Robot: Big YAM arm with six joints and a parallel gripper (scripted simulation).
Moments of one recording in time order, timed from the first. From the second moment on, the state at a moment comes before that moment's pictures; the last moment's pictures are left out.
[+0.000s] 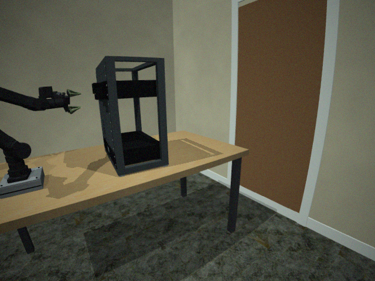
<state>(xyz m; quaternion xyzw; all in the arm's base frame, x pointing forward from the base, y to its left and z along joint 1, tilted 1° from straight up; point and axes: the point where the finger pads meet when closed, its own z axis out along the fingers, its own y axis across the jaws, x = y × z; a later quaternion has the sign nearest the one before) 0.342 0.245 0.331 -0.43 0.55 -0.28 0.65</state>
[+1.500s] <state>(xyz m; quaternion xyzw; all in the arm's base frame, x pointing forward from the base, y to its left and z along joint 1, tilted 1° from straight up) 0.298 0.161 0.351 -0.11 0.66 -0.01 0.75</state>
